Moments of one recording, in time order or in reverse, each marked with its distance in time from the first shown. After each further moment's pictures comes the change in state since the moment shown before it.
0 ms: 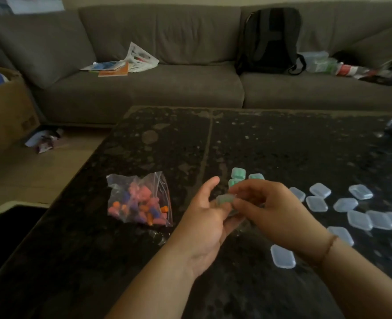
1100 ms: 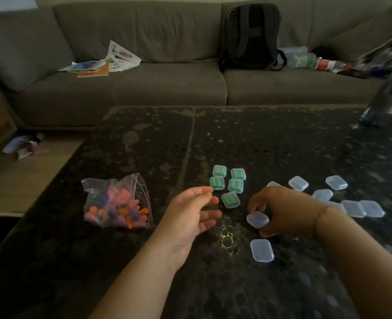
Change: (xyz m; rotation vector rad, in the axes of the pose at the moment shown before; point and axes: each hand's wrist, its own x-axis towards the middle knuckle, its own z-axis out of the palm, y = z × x) left_hand 0.017 -0.005 0.009 0.264 0.166 -0.013; right_hand 0.013 0.052 -0.050 -0.706 -0.439 0.170
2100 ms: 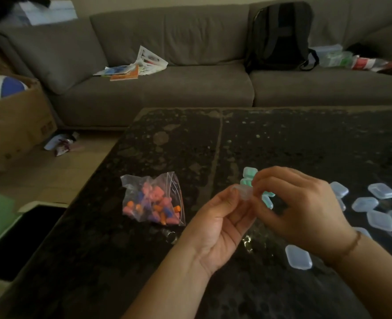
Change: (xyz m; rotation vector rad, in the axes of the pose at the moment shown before) left_hand -0.006 -0.011 -0.019 -0.683 -0.330 -0.043; right_hand -0.008 -0.055 0.013 0.063 1.037 -0.551
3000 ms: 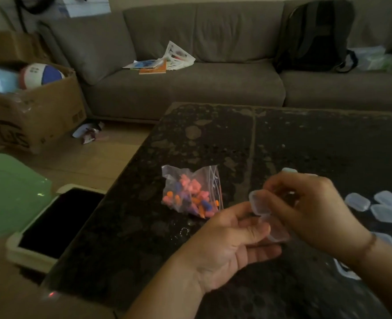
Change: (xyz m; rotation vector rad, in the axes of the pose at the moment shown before) left_hand -0.045 0.031 -0.055 0.288 -0.110 -0.083; right_hand 0.034 -0.051 0.025 0.302 -0.173 0.244
